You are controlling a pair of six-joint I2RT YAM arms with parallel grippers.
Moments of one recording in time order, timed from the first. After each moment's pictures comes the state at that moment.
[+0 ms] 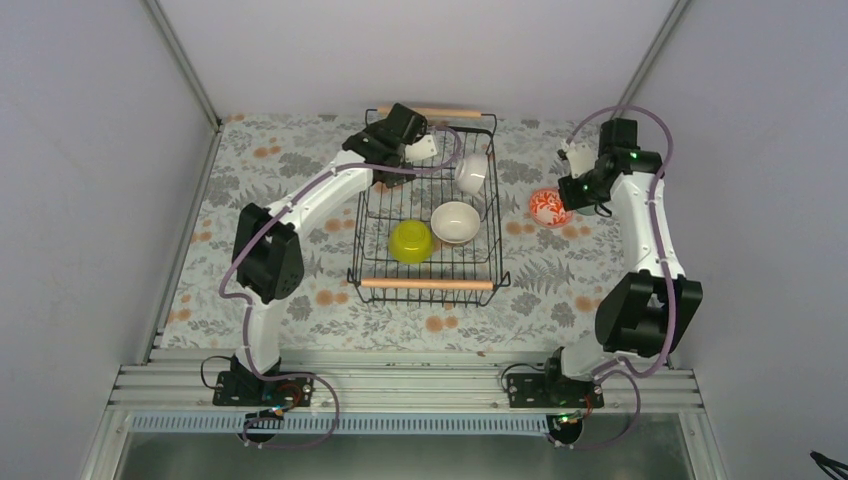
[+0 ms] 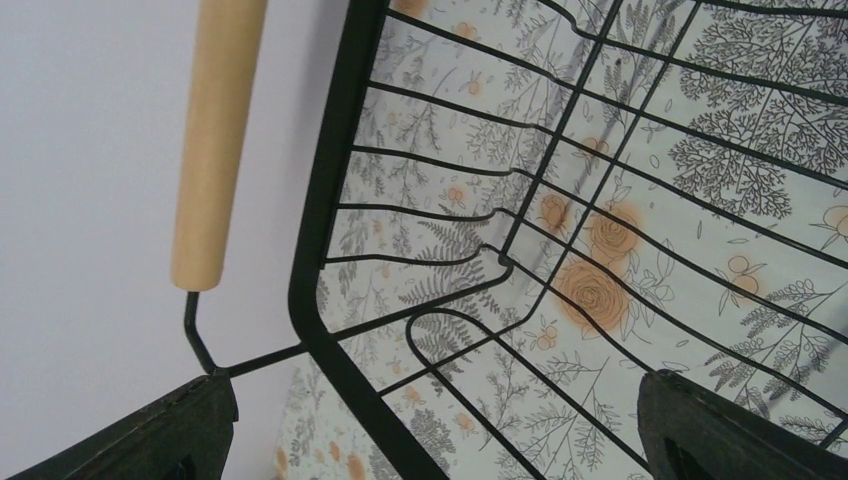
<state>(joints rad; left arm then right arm) -0.61 2.04 1.92 -0.69 -0.42 0.78 -0.13 1.55 1.51 -1.09 -0.20 -0.39</state>
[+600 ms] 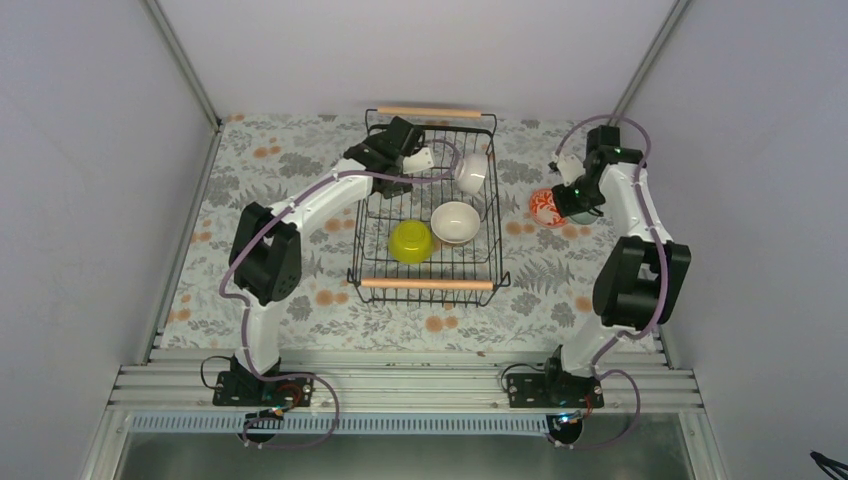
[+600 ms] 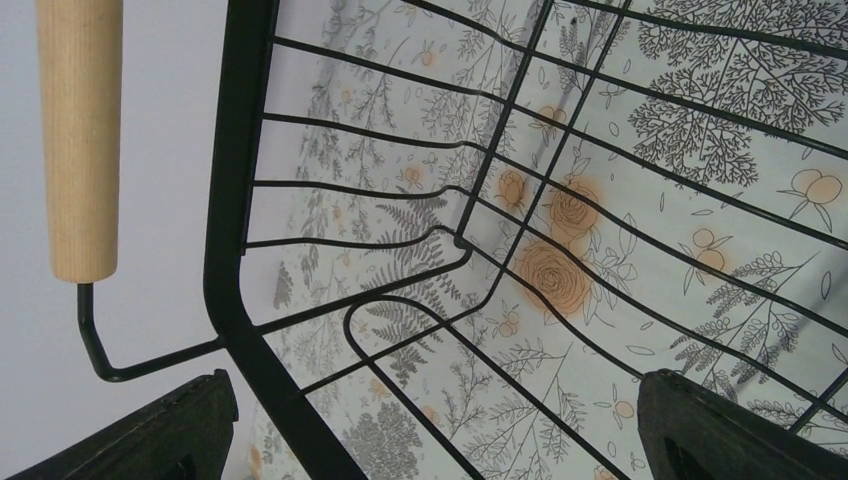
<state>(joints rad) -0.61 2.02 1.79 -0.63 -0.41 0.78 -0.14 1.70 1.49 -1.06 -0.14 -0.44</state>
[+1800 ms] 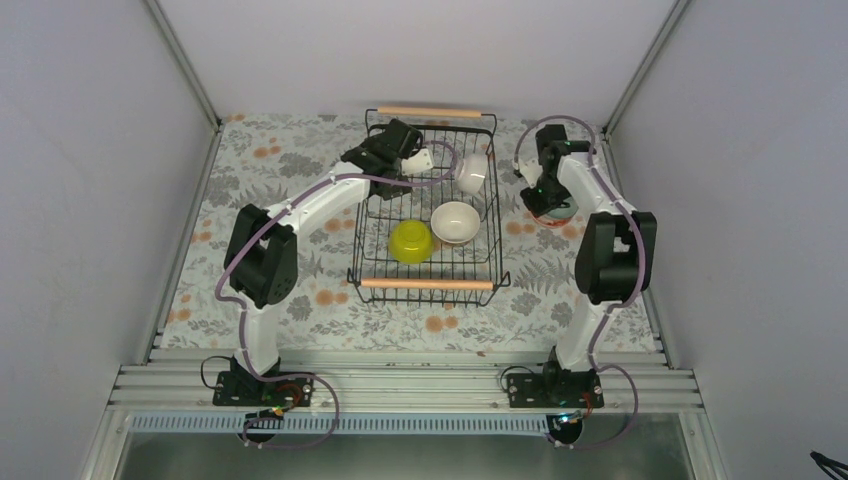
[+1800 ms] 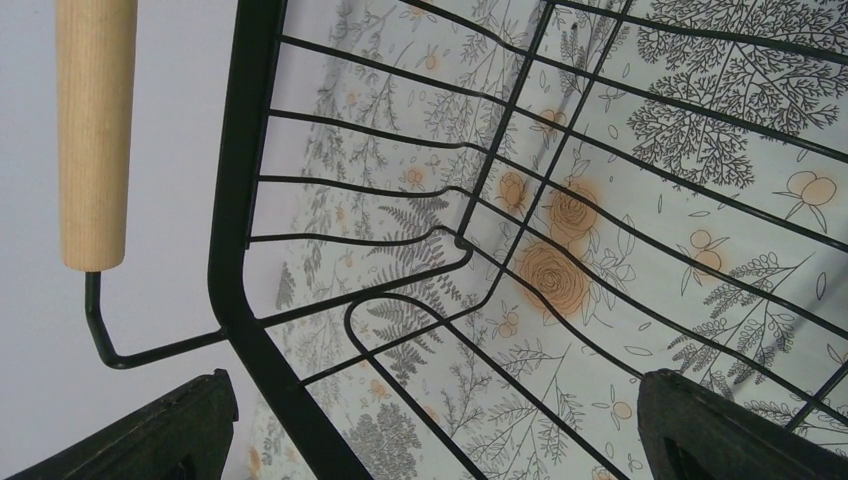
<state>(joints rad) -0.62 1.99 1.73 -0.58 -0.41 0.78 0.06 1.89 1.57 -1.04 0.10 -0.44</state>
